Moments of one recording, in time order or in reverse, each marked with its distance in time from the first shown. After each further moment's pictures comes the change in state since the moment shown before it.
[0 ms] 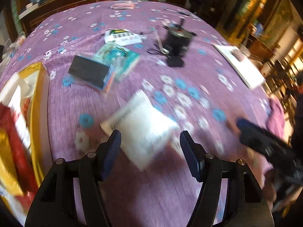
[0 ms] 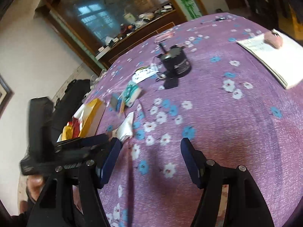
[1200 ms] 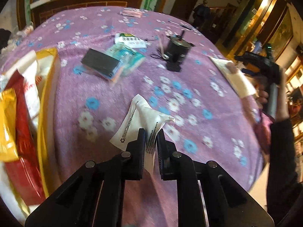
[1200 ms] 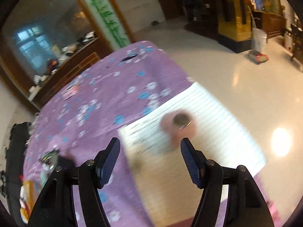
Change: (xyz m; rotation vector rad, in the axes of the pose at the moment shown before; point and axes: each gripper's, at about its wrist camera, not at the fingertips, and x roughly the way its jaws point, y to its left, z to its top) left arm -0.036 0.005 -0.041 -0.086 -0.078 -0.085; right arm -0.022 -0.169 0.180 0.189 -0.126 -0.498
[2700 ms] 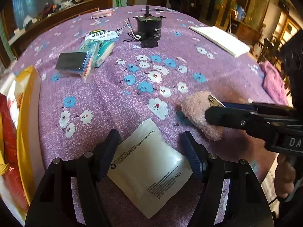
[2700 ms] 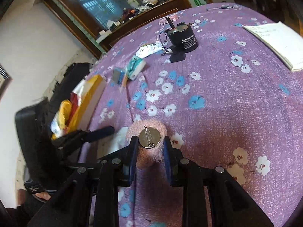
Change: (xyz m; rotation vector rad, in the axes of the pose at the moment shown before) left arm 0.028 -0.033 -0.033 0.307 0.023 0.075; right arm -0.078 0.132 -0.241 -0.292 0.213 0.447
